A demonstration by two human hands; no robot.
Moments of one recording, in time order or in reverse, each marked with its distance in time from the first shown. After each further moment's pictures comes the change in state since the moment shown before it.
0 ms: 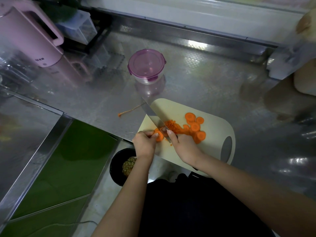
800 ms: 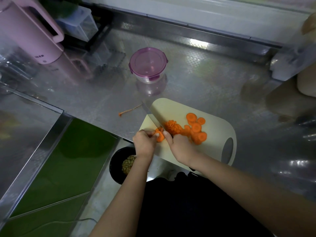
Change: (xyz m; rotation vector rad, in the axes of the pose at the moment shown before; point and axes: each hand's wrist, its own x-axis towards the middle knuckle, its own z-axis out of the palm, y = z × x) left_hand 0.012 -0.006 0.002 0.048 -0.029 -0.012; right_hand 0.008 -0.011 0.007 -0.103 -0.043 0.024
